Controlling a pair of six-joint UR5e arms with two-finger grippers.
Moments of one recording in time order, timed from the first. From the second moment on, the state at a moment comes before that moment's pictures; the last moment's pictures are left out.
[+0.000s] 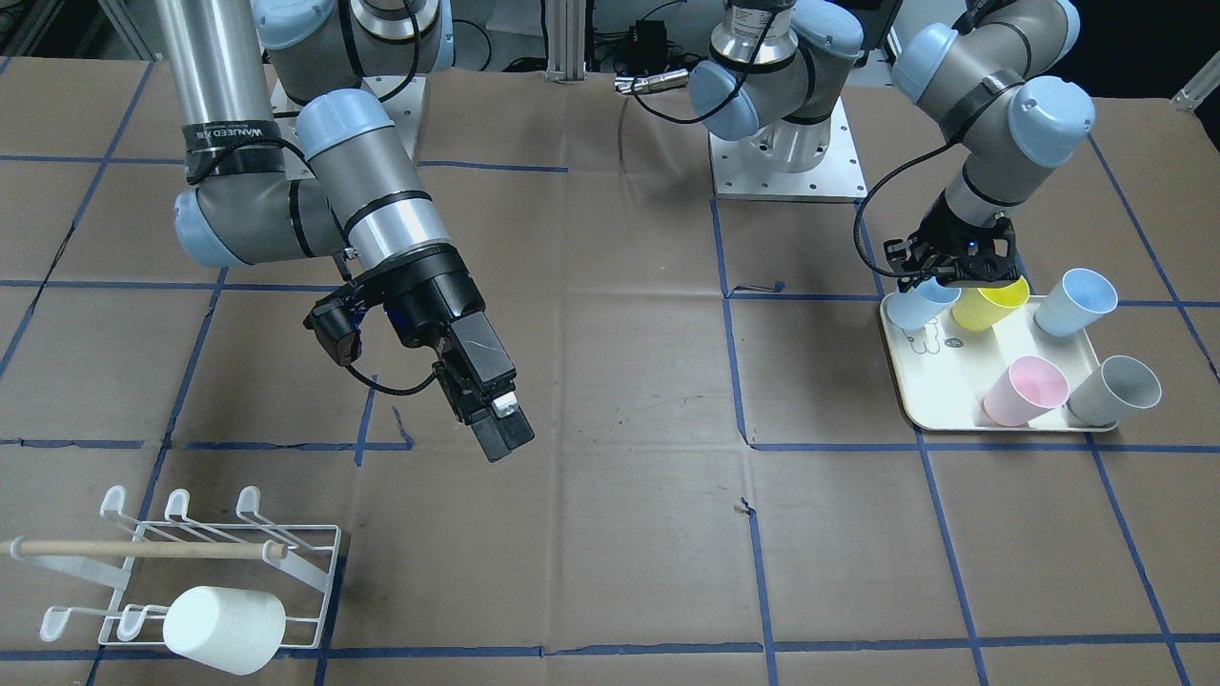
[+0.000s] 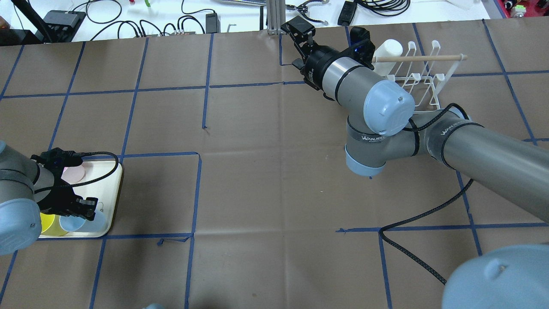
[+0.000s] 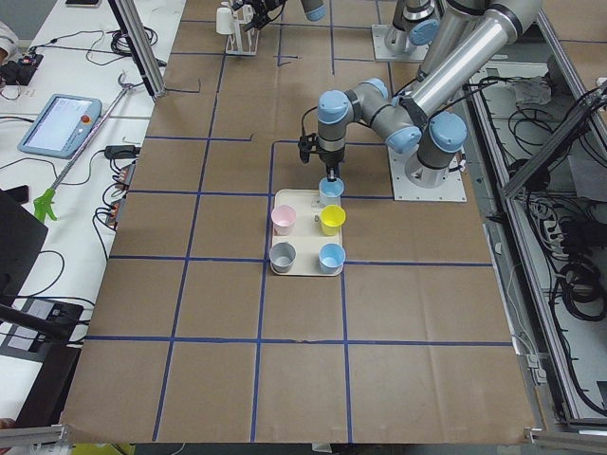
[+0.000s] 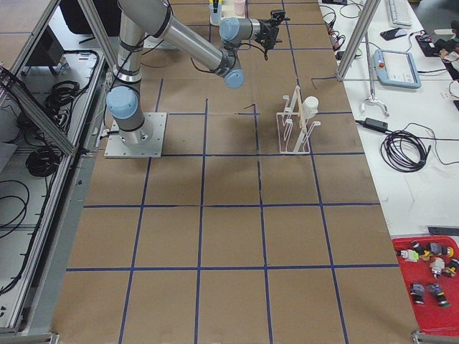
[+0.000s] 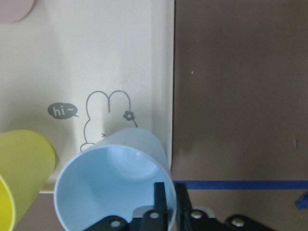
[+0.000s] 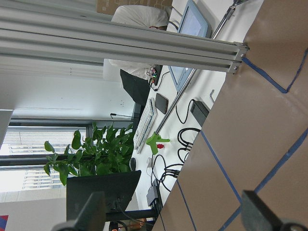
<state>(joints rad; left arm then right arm) -0.96 -1.43 -2.31 -1.04 1.62 0.61 1.74 -1.17 1.94 -3.57 -1.23 1.36</state>
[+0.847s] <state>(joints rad) -1.04 -1.48 -1.81 -1.43 1.58 0.62 1.74 -1.16 1.94 -3.58 -1.23 1.37</state>
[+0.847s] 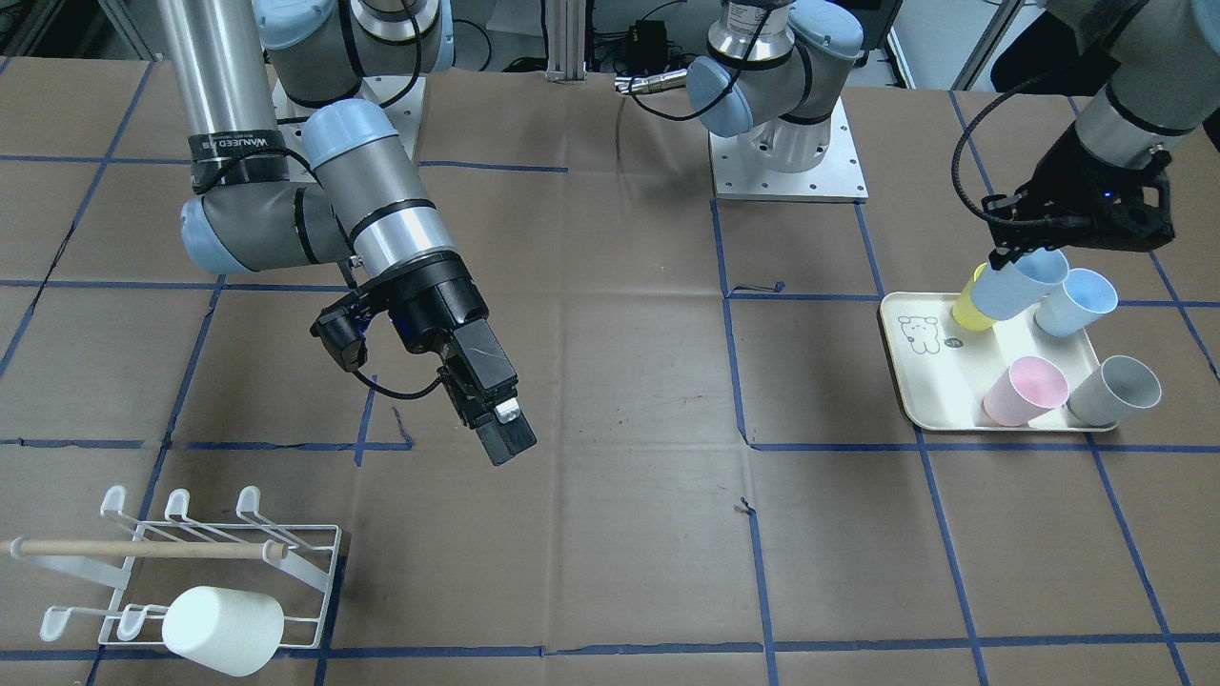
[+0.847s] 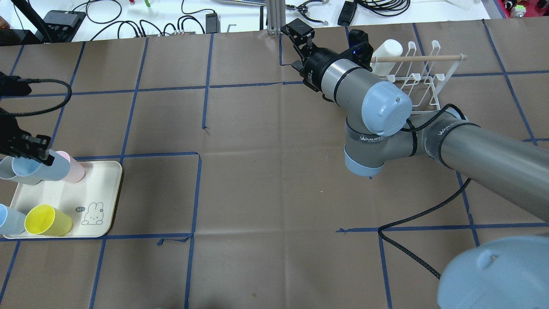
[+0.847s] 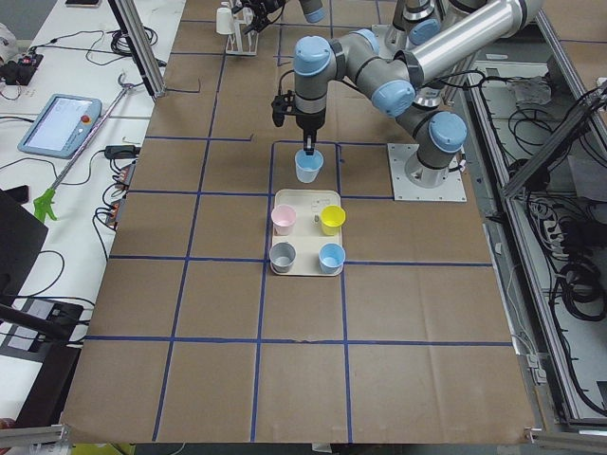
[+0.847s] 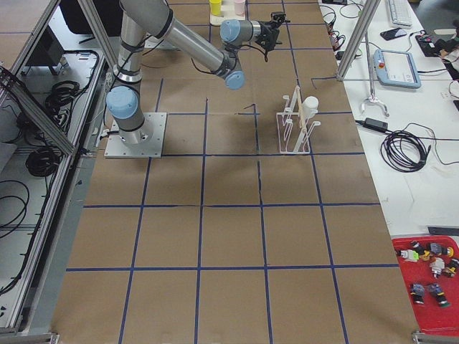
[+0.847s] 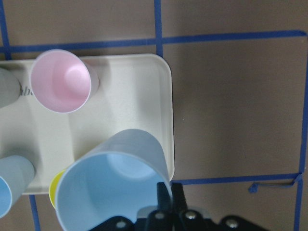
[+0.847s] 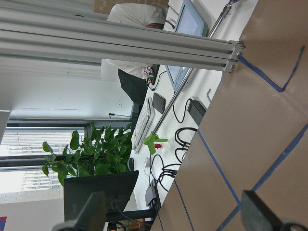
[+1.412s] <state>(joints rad) -1.11 -1.66 -1.55 -1.46 1.33 0.64 1.76 -1.16 1.94 -3.57 -1.23 1.42</state>
